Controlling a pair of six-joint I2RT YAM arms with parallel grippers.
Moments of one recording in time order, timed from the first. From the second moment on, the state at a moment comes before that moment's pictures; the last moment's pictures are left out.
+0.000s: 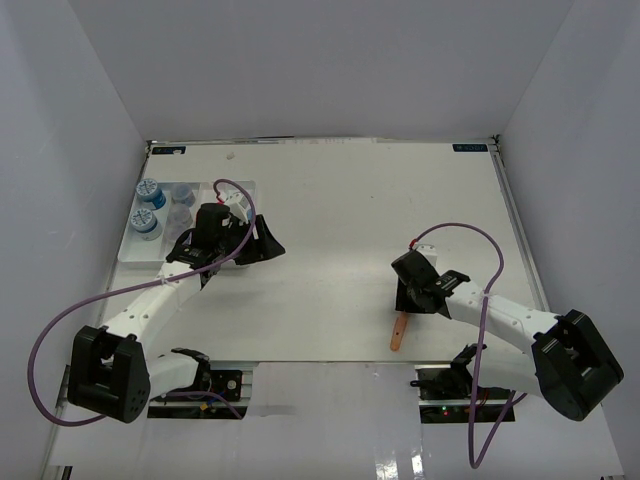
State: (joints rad) left arm -0.30 1.18 0.75 -0.24 0.36 -0.49; right arm 0.68 1.16 0.53 -0.50 0.28 0.65
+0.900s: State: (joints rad) left arm -0.30 1.18 0.75 -0.24 0.36 -0.48; right arm 0.68 1.50 0.82 -0.46 0.24 0.64
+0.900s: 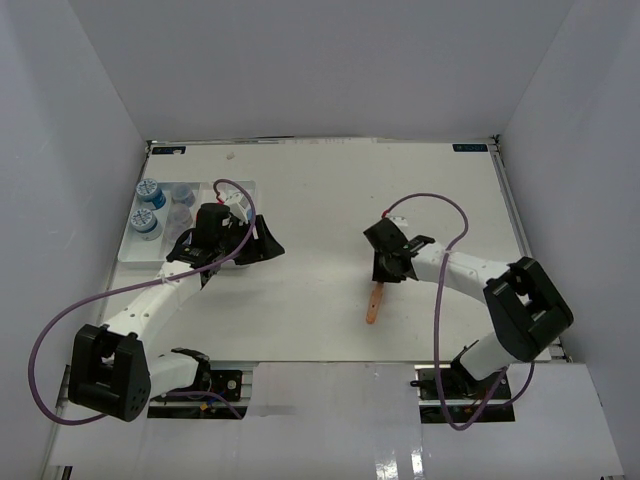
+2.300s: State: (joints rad) left arm -0.91 1.61 0.95 -0.22 -0.14 -0.57; right arm 0.39 1.46 0.90 -0.37 0.02 0.23
